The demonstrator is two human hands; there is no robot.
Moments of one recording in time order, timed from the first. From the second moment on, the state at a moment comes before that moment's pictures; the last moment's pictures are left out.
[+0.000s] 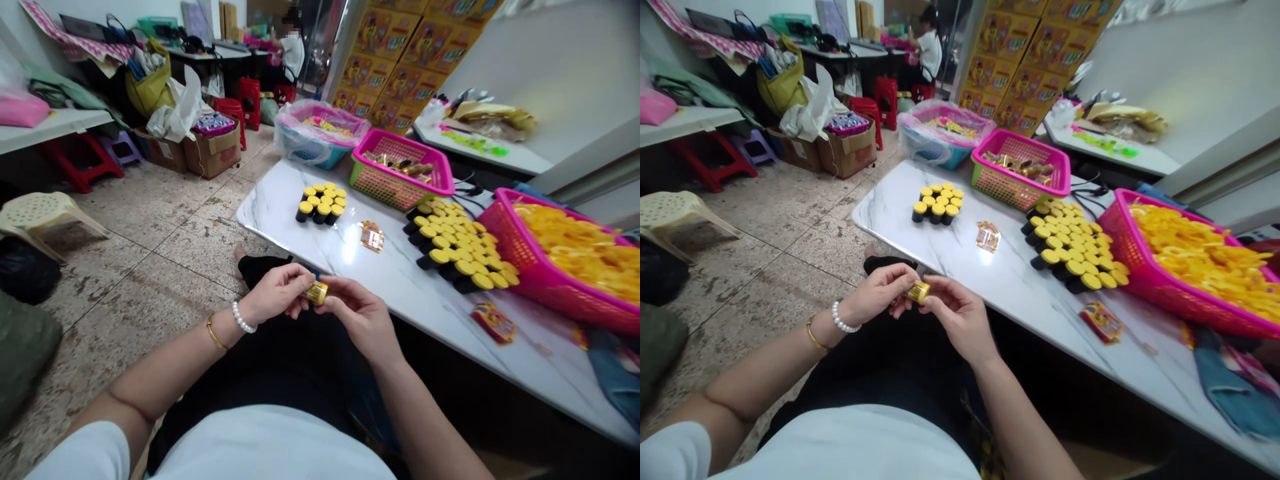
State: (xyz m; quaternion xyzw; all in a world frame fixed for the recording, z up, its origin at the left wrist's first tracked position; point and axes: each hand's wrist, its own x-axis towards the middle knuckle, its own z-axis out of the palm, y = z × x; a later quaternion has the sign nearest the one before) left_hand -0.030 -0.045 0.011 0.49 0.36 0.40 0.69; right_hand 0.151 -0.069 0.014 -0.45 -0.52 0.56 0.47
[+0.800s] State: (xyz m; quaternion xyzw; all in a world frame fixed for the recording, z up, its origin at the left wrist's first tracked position) left_hand 0.026 0.031 0.034 0.20 0.29 0.35 0.87; right_hand 0.200 0.052 0.072 -0.51 -0.55 0.30 0.59
